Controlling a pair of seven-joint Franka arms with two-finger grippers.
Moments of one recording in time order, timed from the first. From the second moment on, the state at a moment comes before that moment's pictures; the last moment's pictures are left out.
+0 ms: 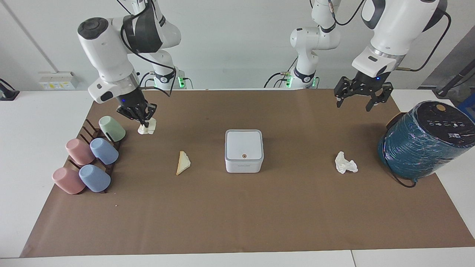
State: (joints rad) left arm -0.16 0.01 -0.06 -1.58 -0.02 1.71 0.07; right arm 0.21 -0.06 -0.12 -1.83 0.01 1.83 0.17
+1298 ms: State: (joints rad) left arm -0.58 0.30 -0.06 -1.75 -0.02 2.40 -0.21; right arm 0.21 -0.06 -0.11 -1.79 -0.01 1.78 0.19
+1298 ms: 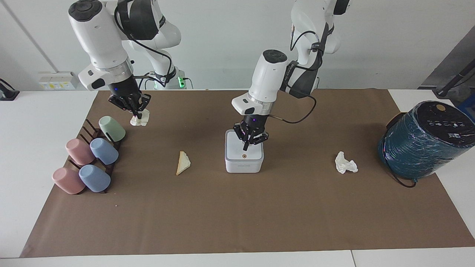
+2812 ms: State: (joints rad) left arm -0.38 0.07 -0.02 -1.84 -0.02 2.12 -0.24; right arm 0.37 -0.01 -0.10 -1.82 0.05 1.97 0.47
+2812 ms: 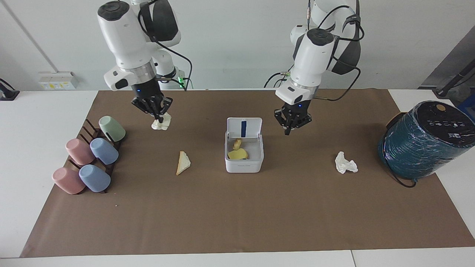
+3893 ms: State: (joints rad) left arm -0.02 0.17 -0.03 -2.07 -0.01 2.52 0.15; right arm 0.60 0.29 -0.09 -1.78 0.45 2.28 0.67
